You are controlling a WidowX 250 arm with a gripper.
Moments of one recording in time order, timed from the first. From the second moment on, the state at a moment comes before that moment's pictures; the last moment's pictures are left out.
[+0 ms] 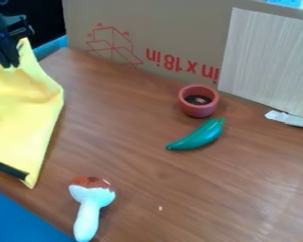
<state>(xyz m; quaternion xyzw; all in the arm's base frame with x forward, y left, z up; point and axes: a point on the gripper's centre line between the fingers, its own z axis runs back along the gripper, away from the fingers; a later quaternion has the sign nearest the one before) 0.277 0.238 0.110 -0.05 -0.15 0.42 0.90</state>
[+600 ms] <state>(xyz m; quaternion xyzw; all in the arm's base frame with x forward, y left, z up) 0.211 0.175 0.122 -0.06 -0.14 0.36 0.92</state>
